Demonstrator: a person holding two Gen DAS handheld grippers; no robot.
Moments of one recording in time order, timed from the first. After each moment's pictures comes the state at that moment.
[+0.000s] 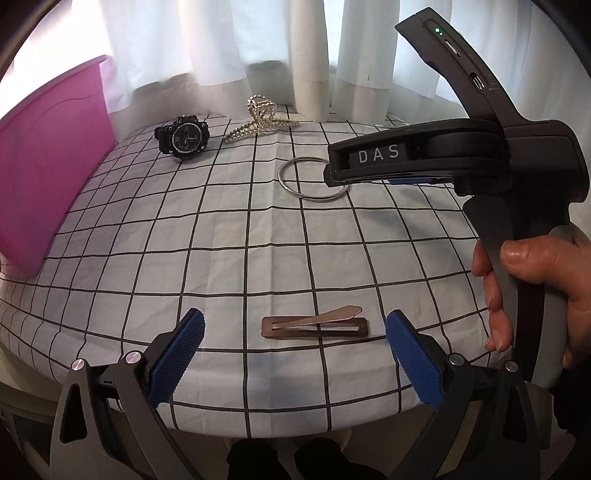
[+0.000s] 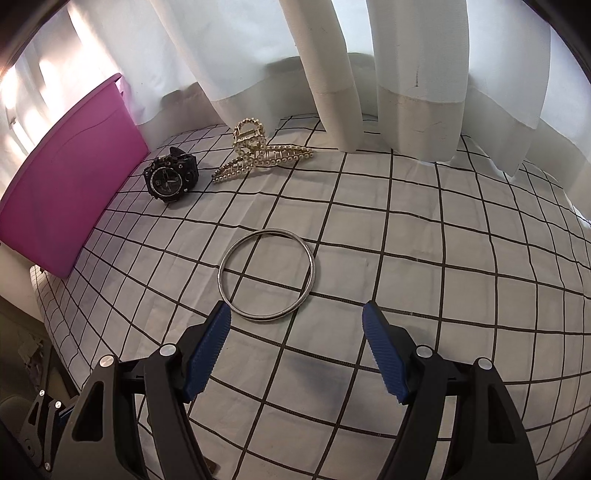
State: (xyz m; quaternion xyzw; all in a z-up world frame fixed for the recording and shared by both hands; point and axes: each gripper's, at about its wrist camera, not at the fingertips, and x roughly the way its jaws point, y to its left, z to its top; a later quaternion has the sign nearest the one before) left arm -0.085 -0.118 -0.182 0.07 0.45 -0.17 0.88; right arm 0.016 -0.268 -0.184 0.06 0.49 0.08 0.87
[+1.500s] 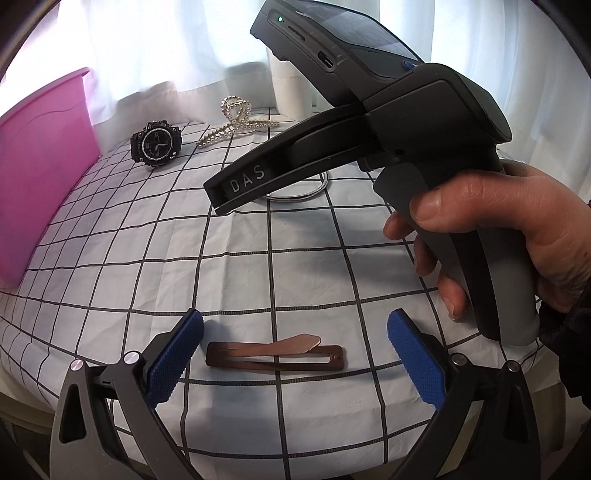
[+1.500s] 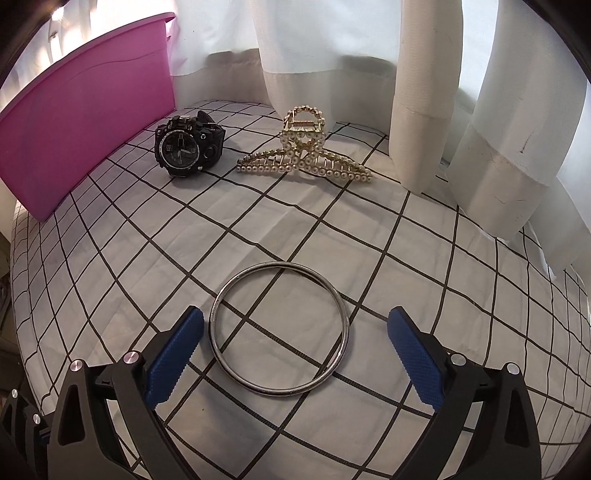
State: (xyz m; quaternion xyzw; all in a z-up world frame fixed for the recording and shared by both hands) left arm -0.081 -0.147 -0.206 0.08 0.41 -0.17 0.89; right arm 0.058 -0.229 -0.208 -0.08 0.47 0.14 0.87
